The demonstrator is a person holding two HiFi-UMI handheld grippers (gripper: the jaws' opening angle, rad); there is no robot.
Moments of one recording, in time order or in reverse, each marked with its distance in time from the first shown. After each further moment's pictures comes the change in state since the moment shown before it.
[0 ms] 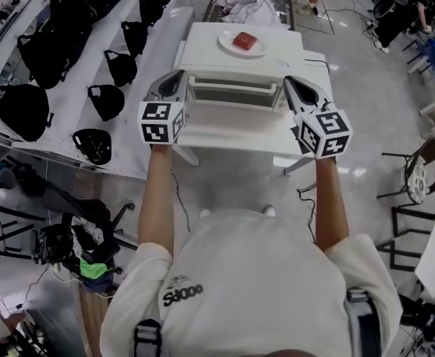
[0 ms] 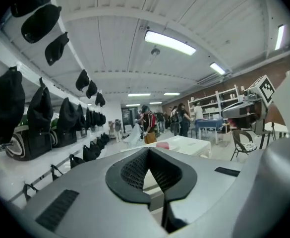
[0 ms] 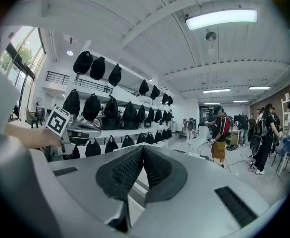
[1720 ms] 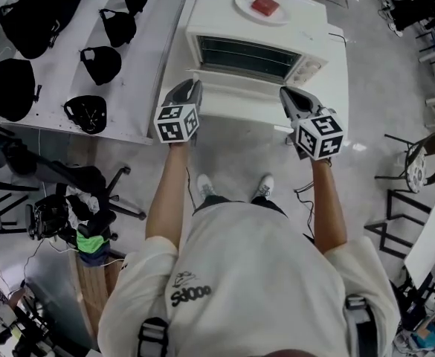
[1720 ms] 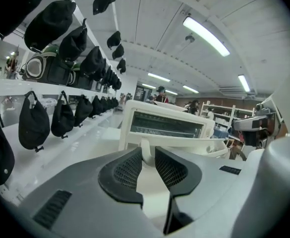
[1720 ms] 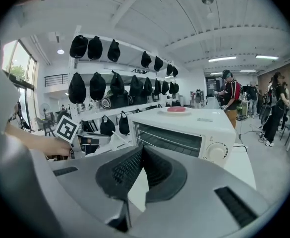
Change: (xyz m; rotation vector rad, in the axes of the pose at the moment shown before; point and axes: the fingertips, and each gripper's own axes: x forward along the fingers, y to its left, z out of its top) left arm -0.010 -0.015 -0.190 -0.387 0.198 0.032; right arm 0.023 0.064 -0.135 0.138 0.257 0.129
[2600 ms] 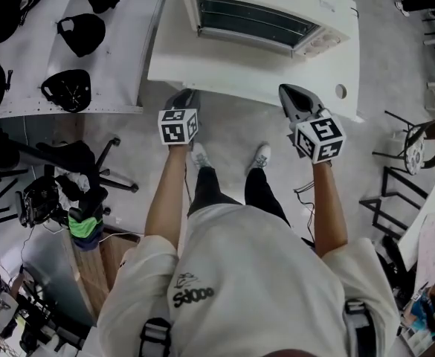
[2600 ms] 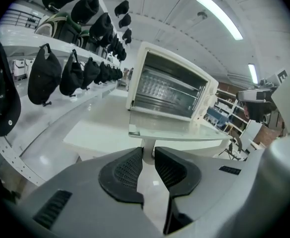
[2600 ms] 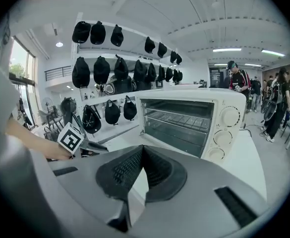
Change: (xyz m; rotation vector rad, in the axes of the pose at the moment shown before) left arm -0.016 0.014 -0.171 -0.067 0.294 0.013; right arm 0.010 0.032 -0.080 -0.006 0.128 0.026
